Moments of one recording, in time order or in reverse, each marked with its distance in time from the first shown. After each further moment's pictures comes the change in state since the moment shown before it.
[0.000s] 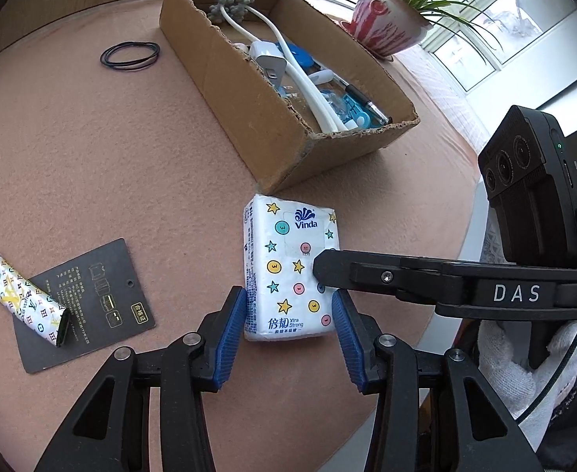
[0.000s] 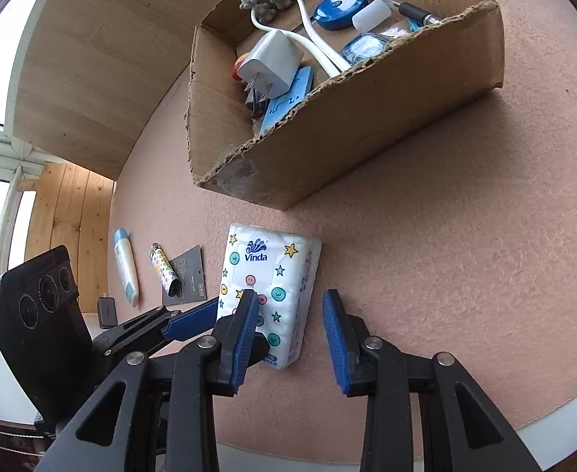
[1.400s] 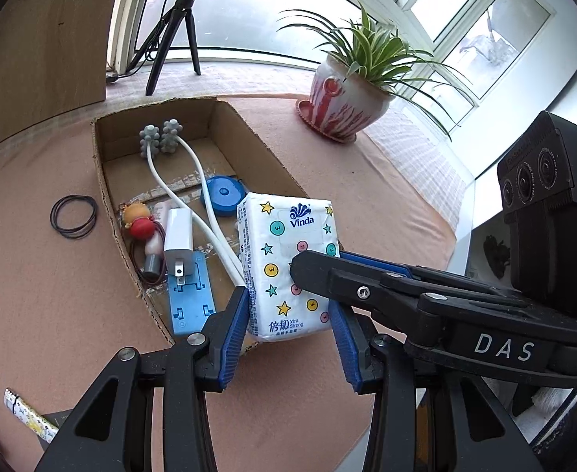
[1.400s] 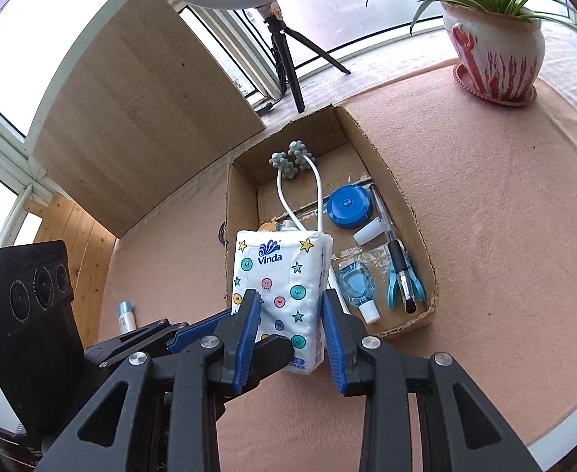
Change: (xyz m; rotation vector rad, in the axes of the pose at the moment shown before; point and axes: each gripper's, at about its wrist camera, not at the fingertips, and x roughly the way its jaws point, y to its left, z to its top) left arm -0.021 -0.077 0.113 0.052 -0.209 -0.010; right arm -0.101 0.025 0.080 -0.172 -0.285 -0.107
